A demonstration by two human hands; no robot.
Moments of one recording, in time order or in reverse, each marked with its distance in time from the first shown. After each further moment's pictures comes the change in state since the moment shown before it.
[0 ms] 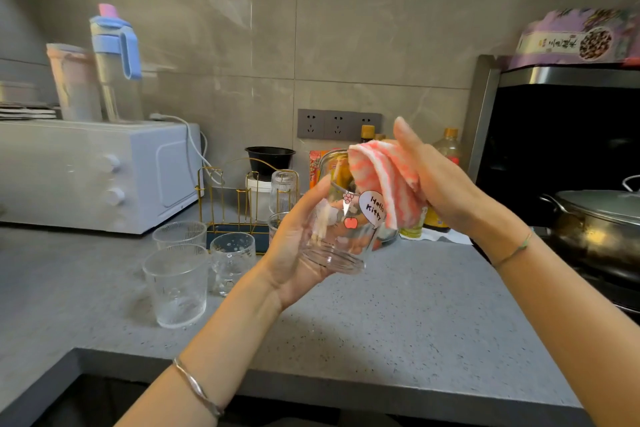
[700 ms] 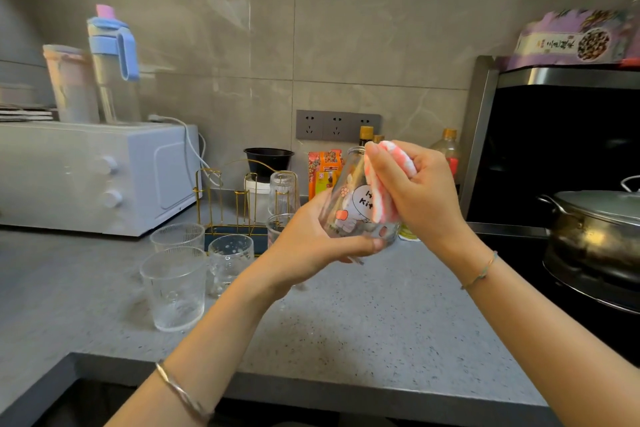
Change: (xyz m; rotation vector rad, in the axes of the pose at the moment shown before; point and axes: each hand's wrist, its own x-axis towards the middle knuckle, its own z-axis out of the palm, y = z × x) left_hand 0.001 0.006 -0.001 0.825 0.145 0.133; right_hand 0.007 0.034 0.019 -0.094 0.358 -0.390
